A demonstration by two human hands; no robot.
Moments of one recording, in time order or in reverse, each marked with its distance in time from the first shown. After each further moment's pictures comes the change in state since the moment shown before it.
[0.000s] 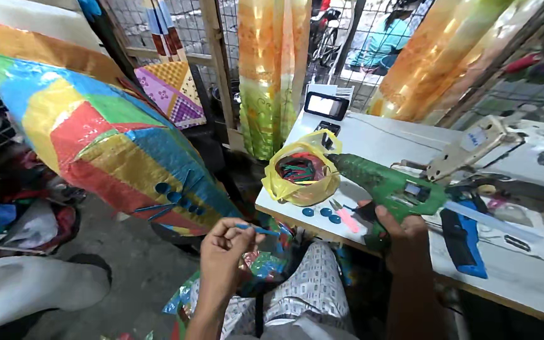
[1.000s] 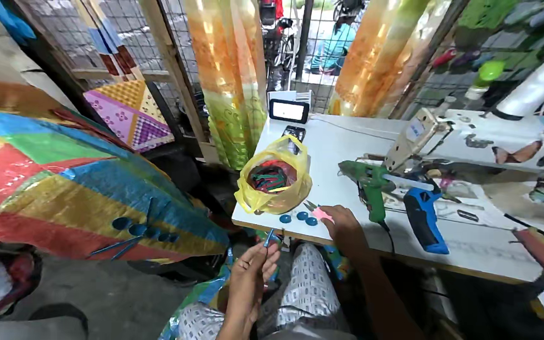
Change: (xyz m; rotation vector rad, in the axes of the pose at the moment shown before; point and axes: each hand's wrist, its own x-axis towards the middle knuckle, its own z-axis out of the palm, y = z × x) left_hand -0.007 -0.061 0.043 -0.181 0.035 -0.570; right_hand 0.024 0.093 -0.003 -0.790 -0.231 -0.284
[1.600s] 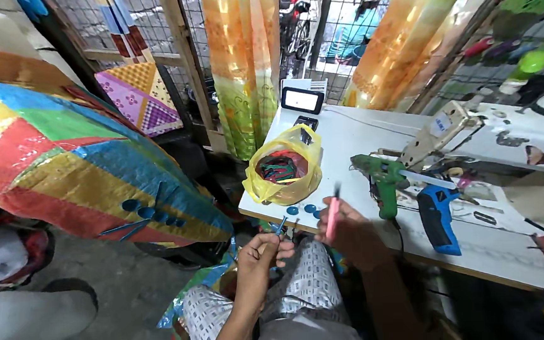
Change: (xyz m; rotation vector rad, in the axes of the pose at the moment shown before) left_hand -0.008 0.005 0.005 0.165 -0.128 0.209; right_hand -0.011 -0.064 -0.039 1.583 -0.351 0.332
